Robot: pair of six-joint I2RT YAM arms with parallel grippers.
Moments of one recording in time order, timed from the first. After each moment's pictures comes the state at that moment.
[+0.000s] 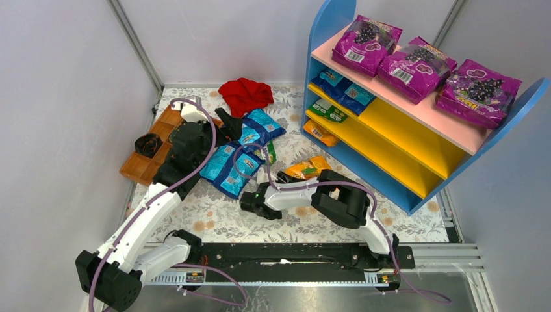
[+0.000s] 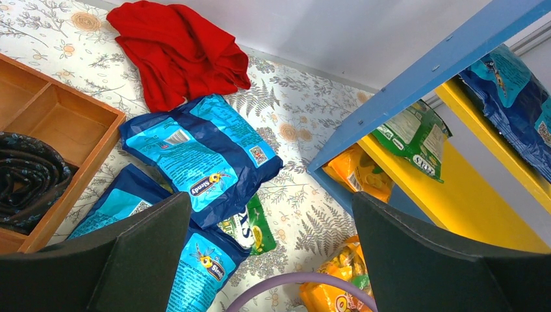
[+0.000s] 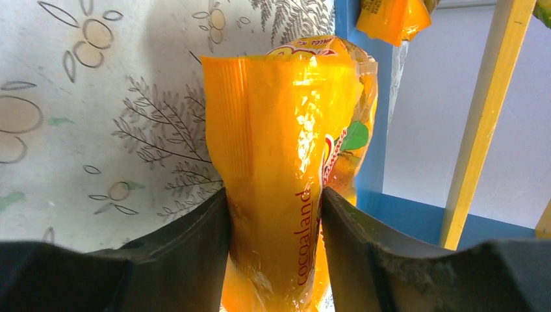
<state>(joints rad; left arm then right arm) -0.43 0.95 0.87 -0.10 -0.19 -0.55 1.24 2.18 1.42 -1.03 1.08 0.54</state>
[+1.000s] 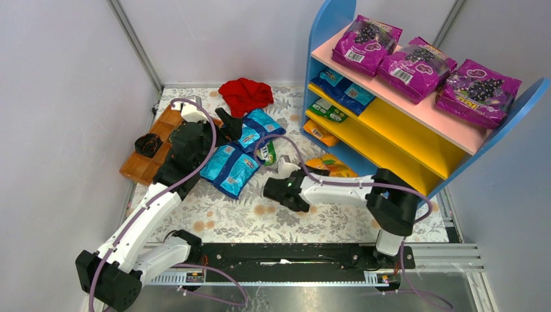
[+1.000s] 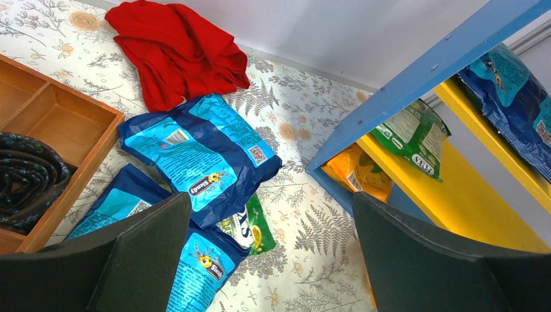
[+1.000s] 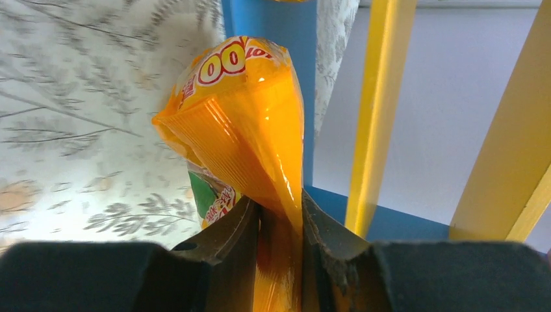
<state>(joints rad) -0.43 0.95 0.87 -0.10 -0.18 -0.55 1.18 1.79 1.17 -1.04 1.12 0.27</state>
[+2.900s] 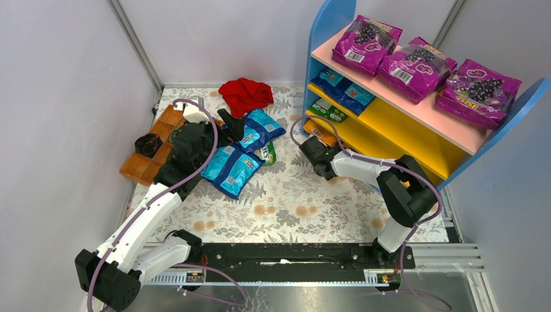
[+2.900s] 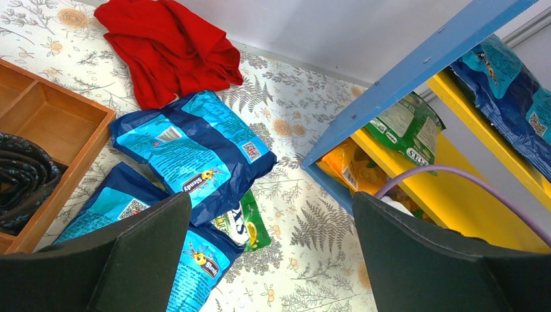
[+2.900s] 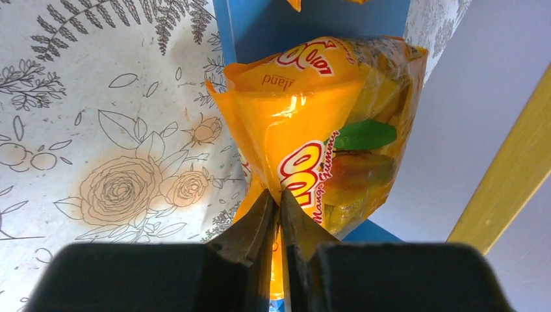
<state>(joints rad) -0.45 0.95 0.87 -0.10 -0.18 -0.55 0.68 1.71 0.98 -0.51 0.76 -0.26</state>
